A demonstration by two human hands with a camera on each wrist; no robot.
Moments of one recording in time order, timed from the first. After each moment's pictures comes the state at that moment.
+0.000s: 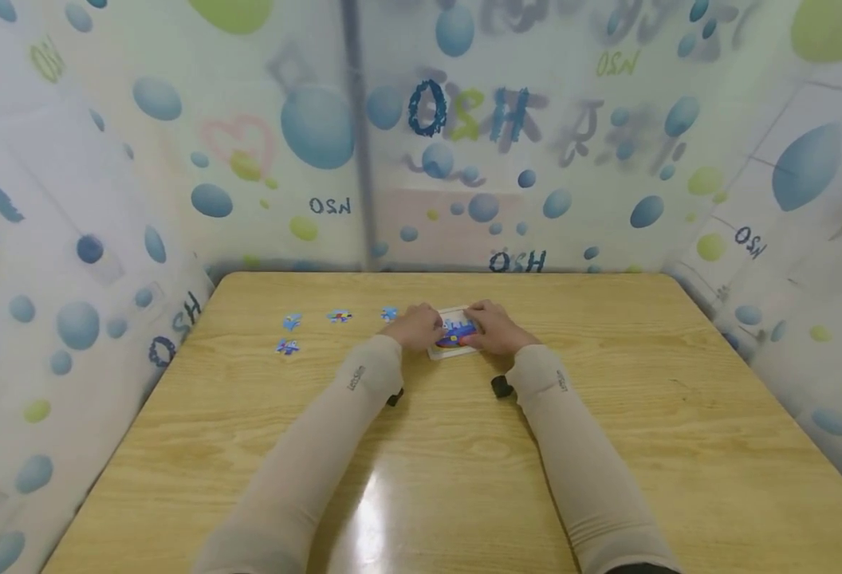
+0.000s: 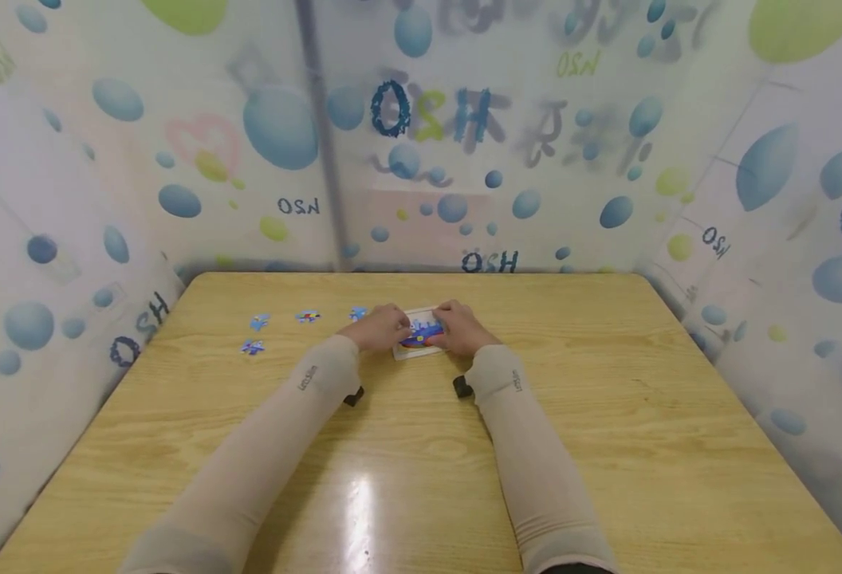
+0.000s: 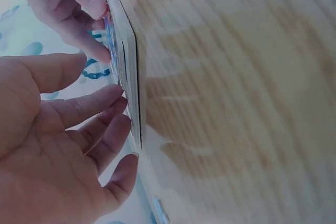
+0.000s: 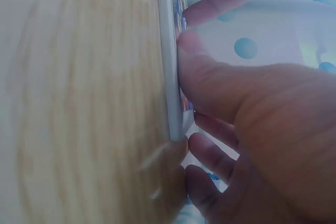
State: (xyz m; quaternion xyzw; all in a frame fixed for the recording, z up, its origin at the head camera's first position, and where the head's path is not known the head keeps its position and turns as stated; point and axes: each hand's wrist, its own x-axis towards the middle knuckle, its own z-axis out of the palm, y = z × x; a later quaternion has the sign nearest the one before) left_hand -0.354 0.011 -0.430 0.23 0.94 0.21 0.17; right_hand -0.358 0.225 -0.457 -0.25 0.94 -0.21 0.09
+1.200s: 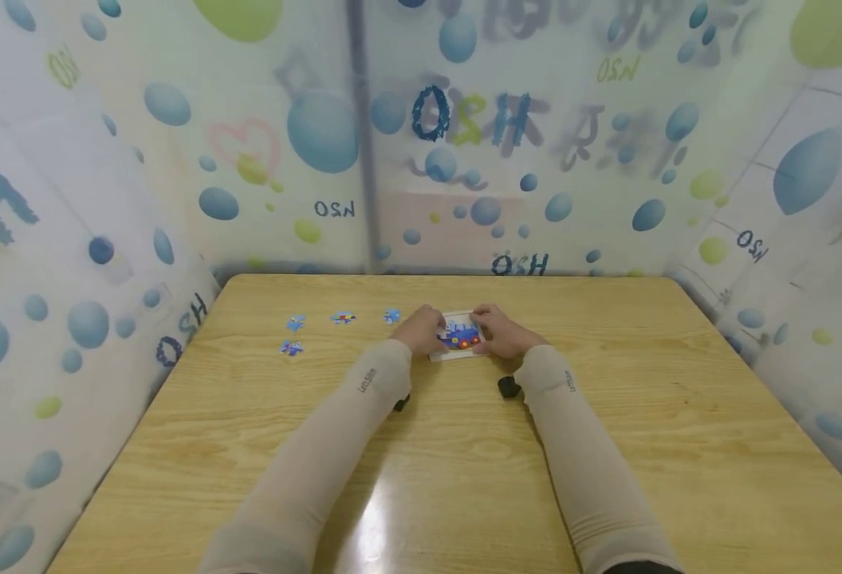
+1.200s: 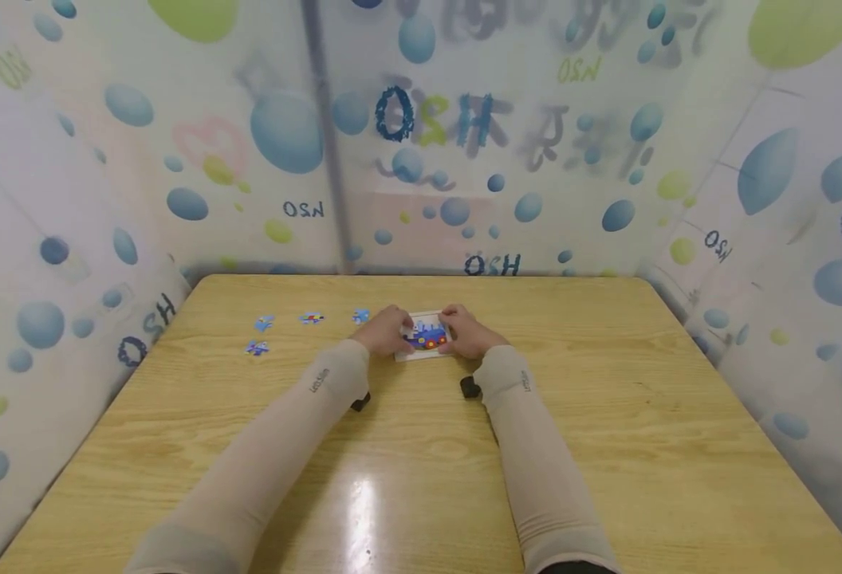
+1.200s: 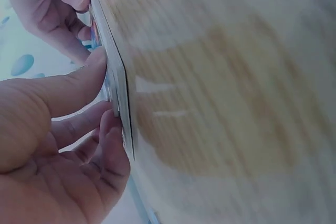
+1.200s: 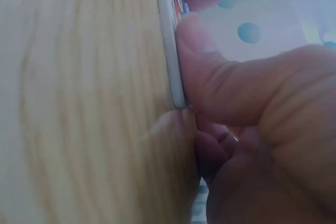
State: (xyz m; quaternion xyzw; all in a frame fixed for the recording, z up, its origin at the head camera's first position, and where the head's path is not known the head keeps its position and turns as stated) left_hand -0.352 0.021 -0.440 0.16 0.95 0.23 0.14; right_hand -0.360 0.235 -0.455 -0.26 0.92 -0.24 0.15
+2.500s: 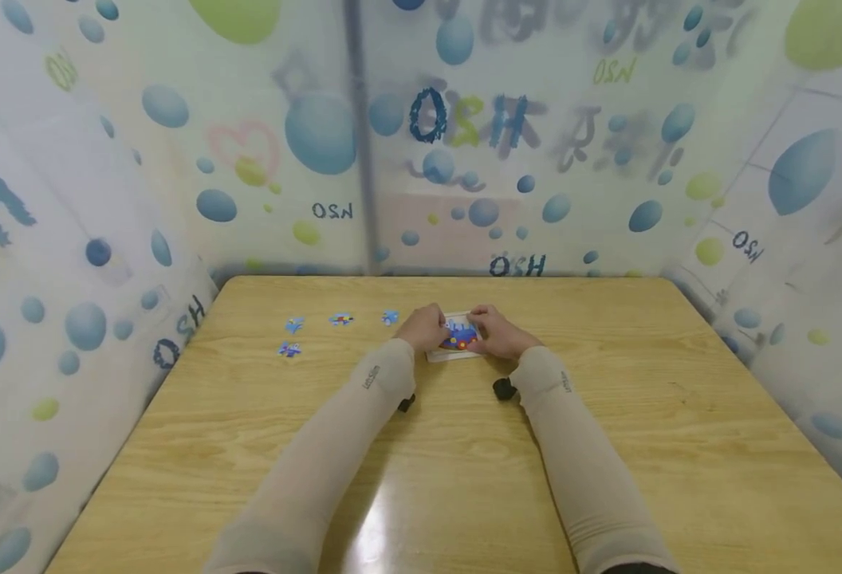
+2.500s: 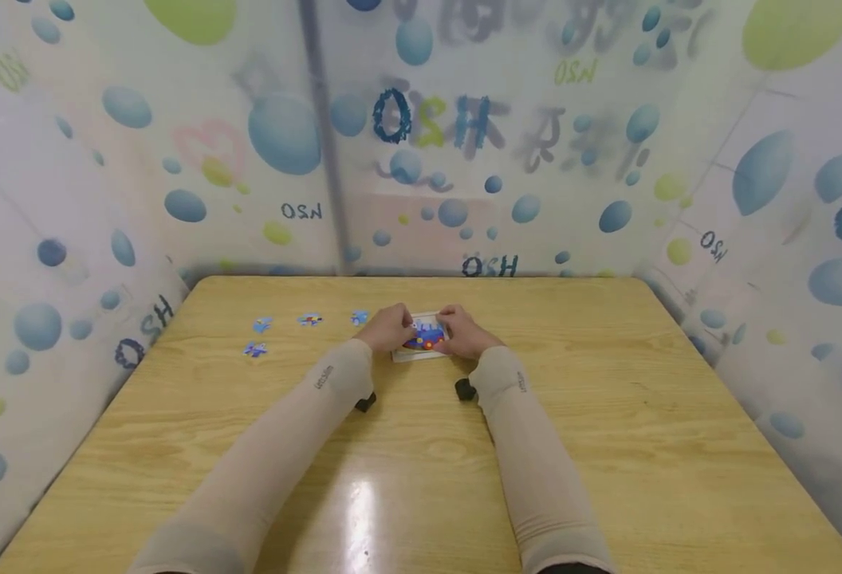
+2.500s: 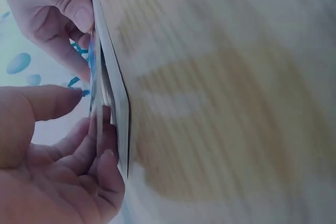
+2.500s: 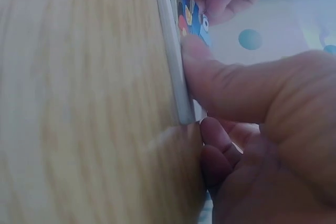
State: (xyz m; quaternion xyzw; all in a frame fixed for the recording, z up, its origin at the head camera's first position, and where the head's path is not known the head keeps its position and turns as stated) left_hand -0.354 0.030 -0.439 0.11 0.94 0.30 0.12; right_hand -0.356 0.230 -0.455 -0.23 0.92 -0.29 0.14
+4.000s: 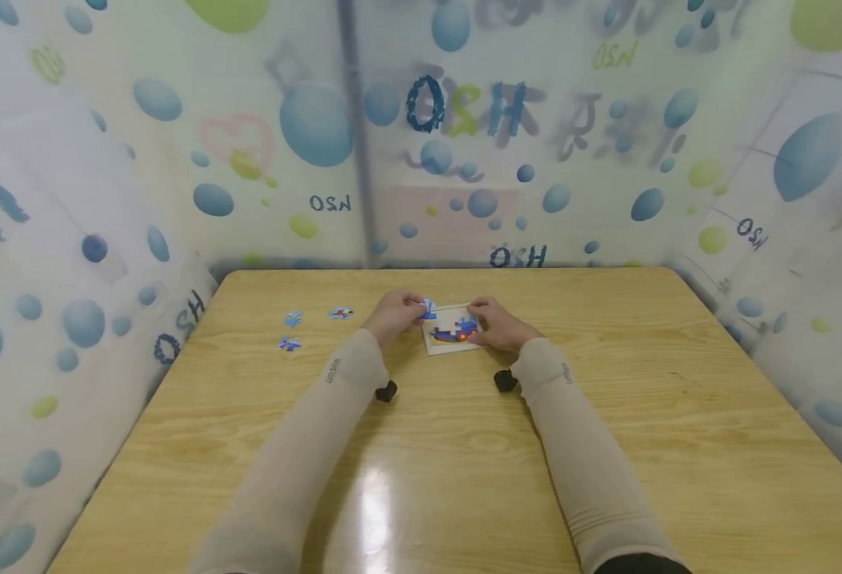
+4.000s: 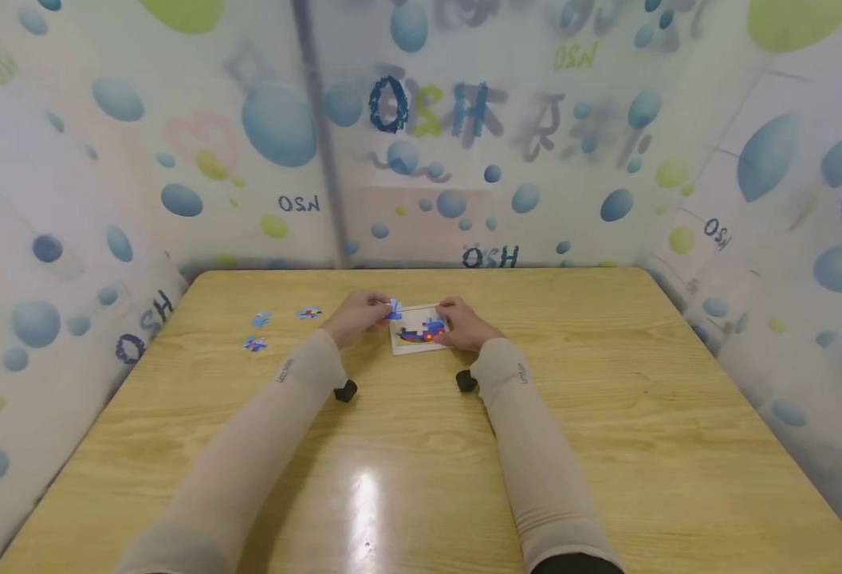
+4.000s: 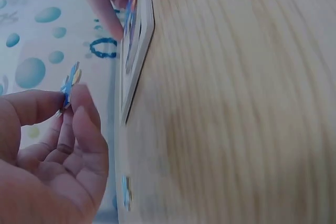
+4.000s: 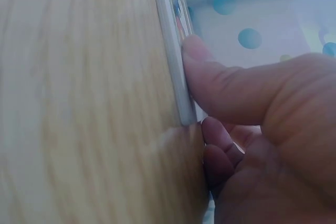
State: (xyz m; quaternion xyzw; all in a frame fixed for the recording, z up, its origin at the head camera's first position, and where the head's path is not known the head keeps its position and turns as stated) left_hand -0.358 -0.015 -0.437 0.03 0.81 0.56 0.15; right_hand -0.357 0.235 -0.455 -0.23 0.92 -0.29 0.15
